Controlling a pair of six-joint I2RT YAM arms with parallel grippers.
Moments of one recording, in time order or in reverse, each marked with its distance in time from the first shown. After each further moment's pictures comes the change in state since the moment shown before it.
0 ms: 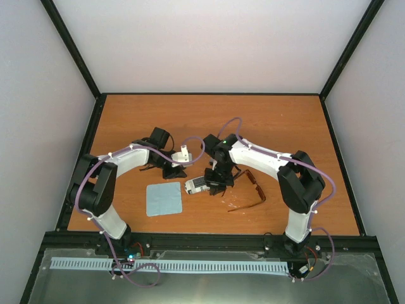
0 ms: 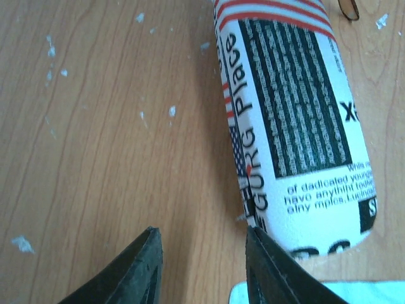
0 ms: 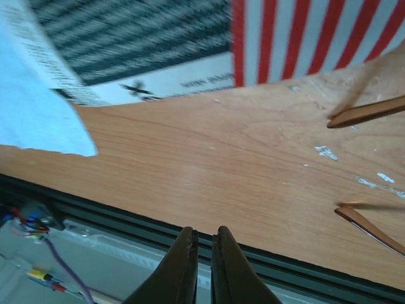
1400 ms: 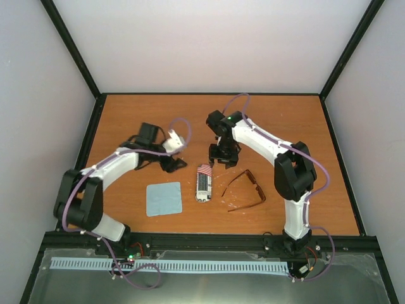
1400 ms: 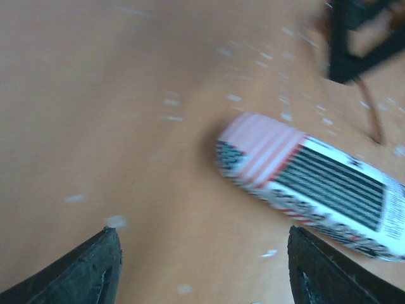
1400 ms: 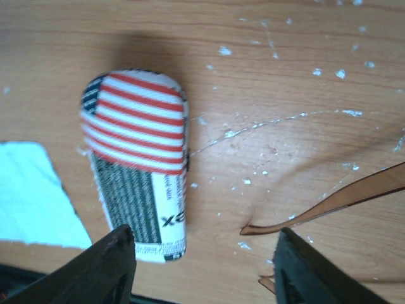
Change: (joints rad) left arm -0.003 -0.125 -0.047 0.146 0.018 -0.364; right arm -0.136 0.160 0.270 -0.123 0.225 -0.135
